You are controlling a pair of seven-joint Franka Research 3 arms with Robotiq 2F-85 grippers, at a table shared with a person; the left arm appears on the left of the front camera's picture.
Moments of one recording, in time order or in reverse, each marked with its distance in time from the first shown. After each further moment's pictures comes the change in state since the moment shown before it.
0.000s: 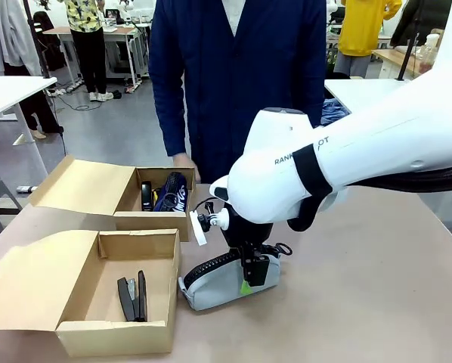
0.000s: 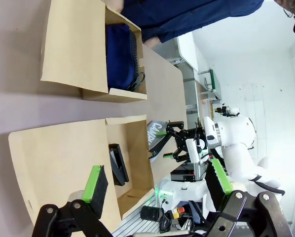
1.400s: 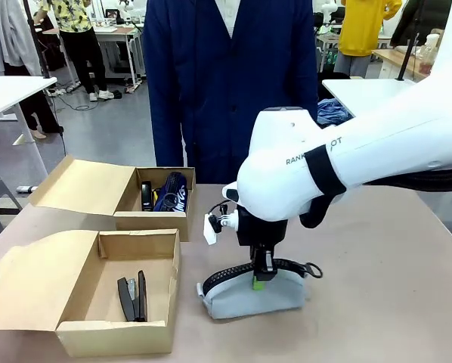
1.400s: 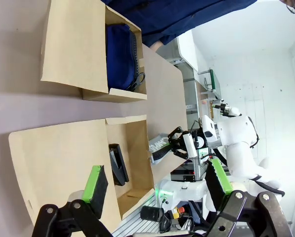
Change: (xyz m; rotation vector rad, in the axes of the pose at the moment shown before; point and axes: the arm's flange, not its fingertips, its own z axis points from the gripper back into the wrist) left arm 0.000 0.000 0.000 0.000 0.000 0.000; right arm -0.020 0.012 0.008 0.070 0.124 -0.225
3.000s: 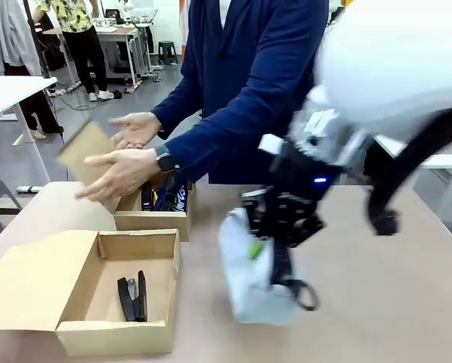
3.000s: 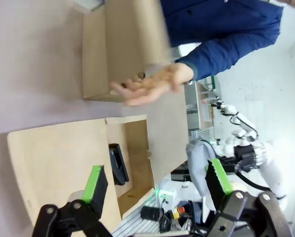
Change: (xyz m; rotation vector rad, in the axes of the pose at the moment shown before) left arm 0.000 0.000 0.000 0.000 0.000 0.000; right arm -0.011 0.115 0.142 0.198 -0.307 -1.532
